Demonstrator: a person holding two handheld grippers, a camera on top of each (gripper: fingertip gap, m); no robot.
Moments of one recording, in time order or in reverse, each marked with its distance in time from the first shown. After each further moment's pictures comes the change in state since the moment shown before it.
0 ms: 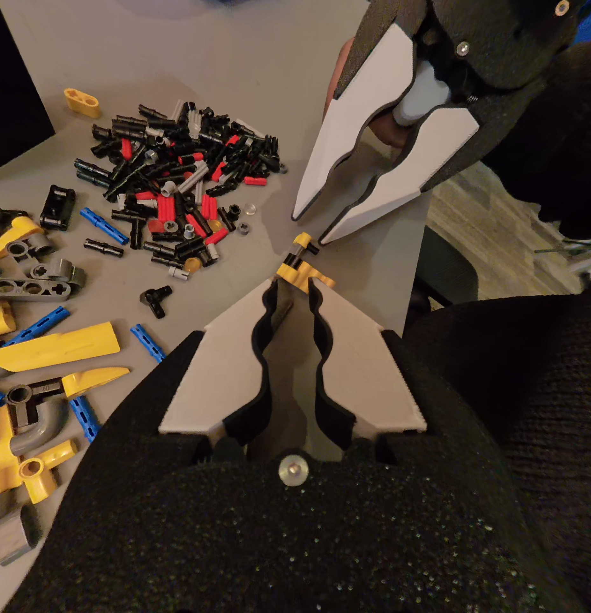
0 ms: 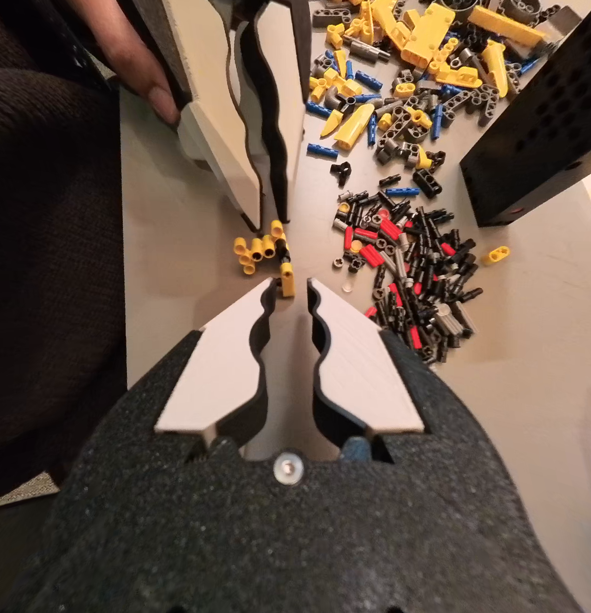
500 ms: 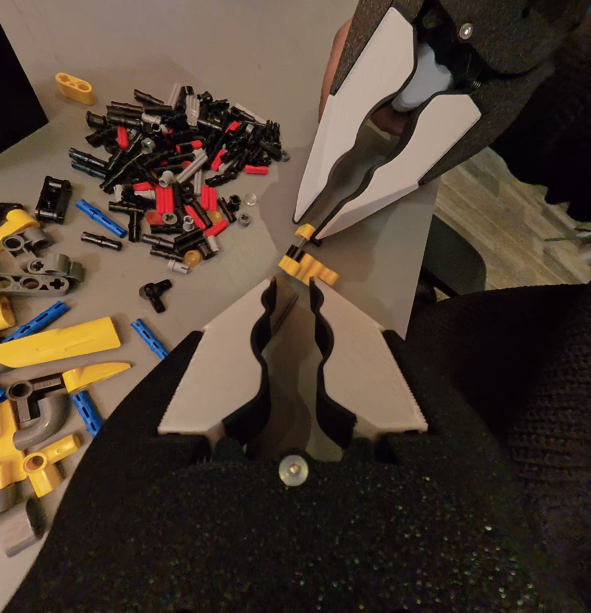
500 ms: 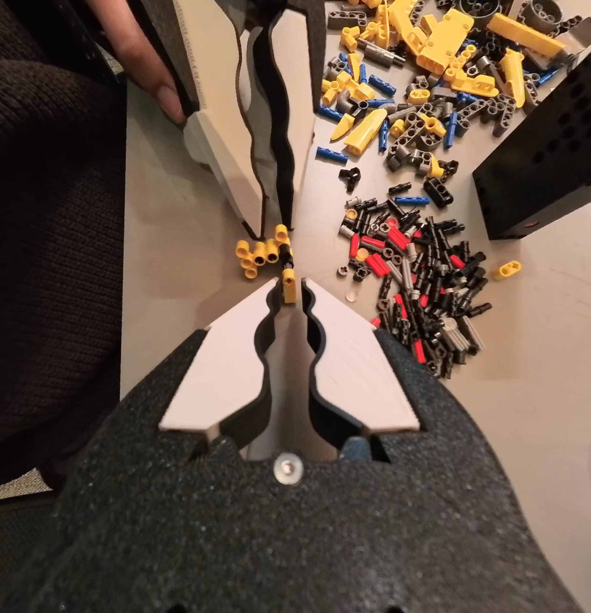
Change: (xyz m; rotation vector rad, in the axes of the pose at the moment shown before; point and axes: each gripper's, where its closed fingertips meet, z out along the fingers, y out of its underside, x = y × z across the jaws) left arm -0.001 0.005 0.001 -0.036 -0.013 0.013; right arm -0.001 -0.001 0.006 0.003 -0.028 -0.034
